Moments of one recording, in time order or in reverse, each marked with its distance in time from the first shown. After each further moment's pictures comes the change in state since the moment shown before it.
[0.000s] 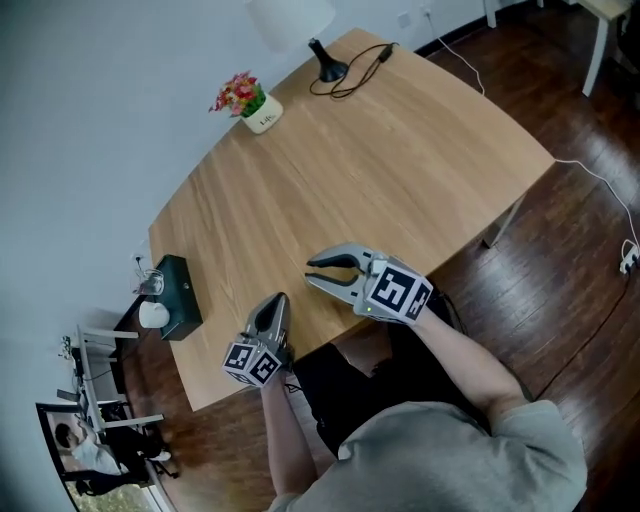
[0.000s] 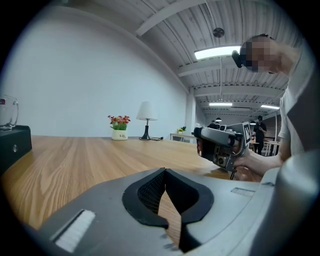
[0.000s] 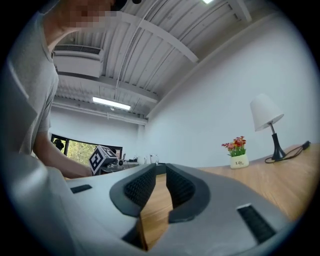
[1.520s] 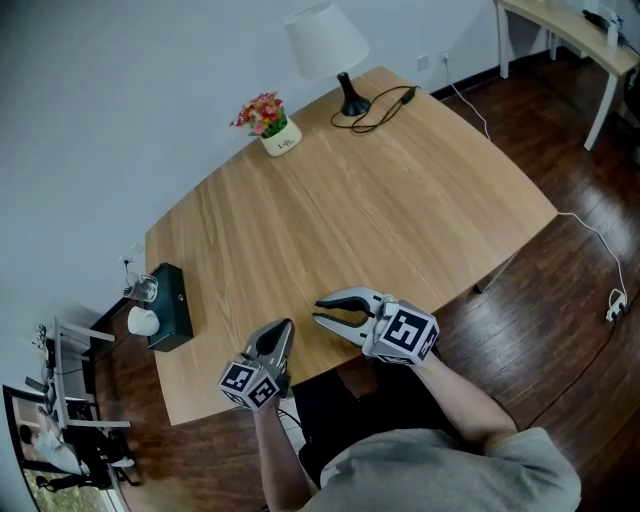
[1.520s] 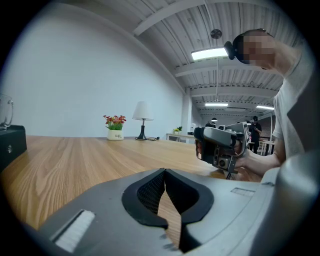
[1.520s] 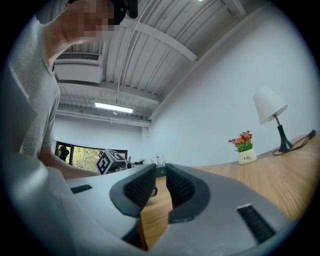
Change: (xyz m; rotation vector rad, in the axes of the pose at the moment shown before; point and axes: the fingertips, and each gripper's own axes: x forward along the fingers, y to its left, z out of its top) left arm 0.003 -0.012 -0.002 0.016 -0.007 -0.049; right arm -0.004 0.020 -0.008 0.033 -0.002 0.051
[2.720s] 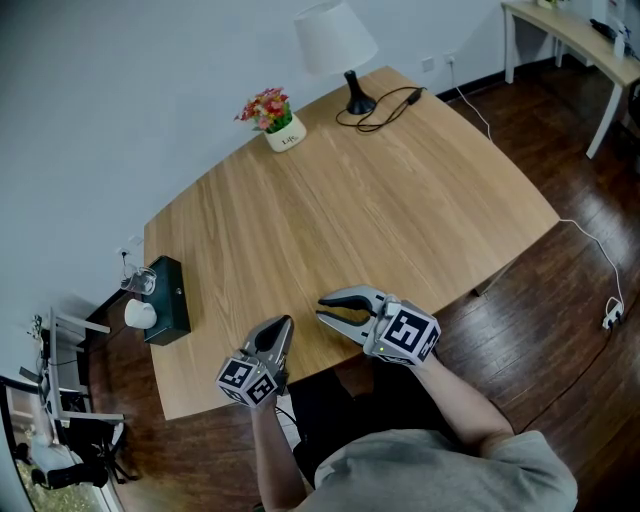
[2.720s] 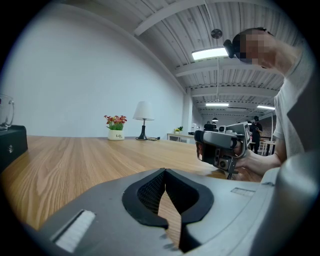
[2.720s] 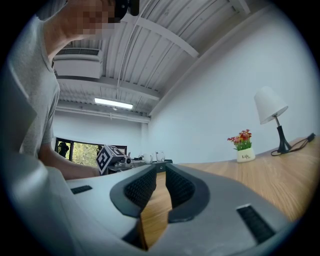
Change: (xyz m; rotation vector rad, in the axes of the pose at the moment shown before) left arm -0.001 0.001 0.000 -0.002 0.003 0.007; right arm 0.000 -0.001 -0.008 -0.012 0.048 -0.011
